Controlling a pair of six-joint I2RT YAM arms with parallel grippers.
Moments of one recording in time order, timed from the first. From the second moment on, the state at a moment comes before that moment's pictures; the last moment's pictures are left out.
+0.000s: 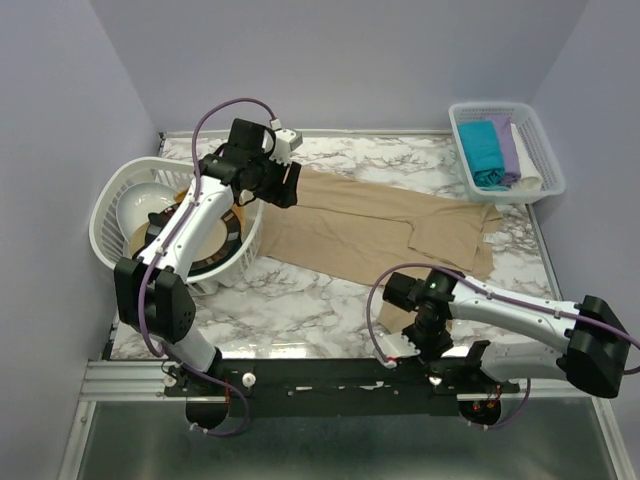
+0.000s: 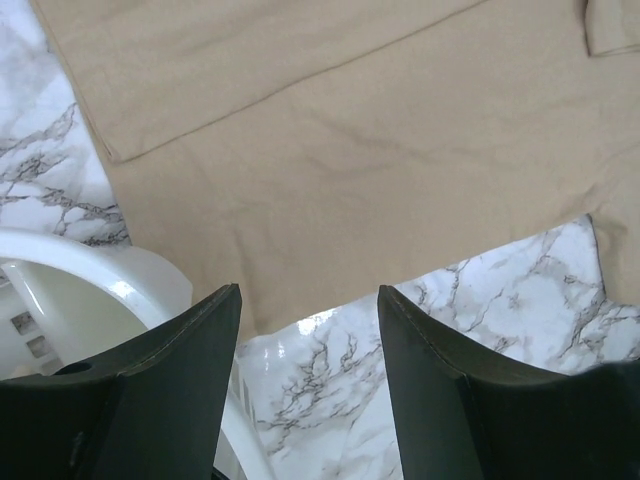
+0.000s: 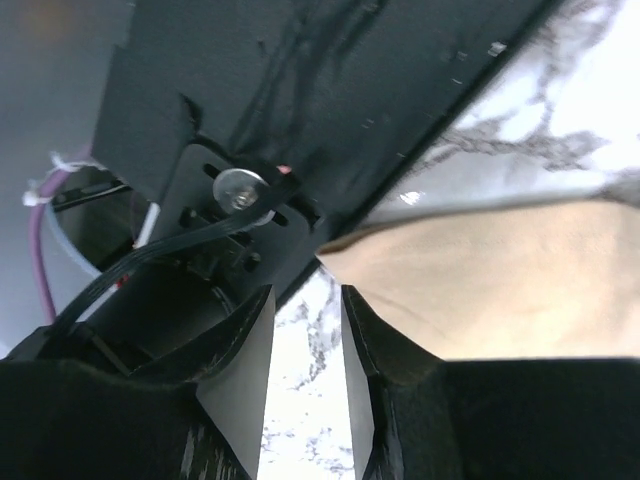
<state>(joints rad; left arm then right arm) -0.32 1.62 1.55 -0.78 0.33 0.11 0.97 1.23 0.74 -1.27 -0.33 -1.17</state>
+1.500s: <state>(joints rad) -0.25 1.65 1.46 -0.65 0.36 0.10 0.99 1.26 0.63 -1.28 -0.28 -1.97</state>
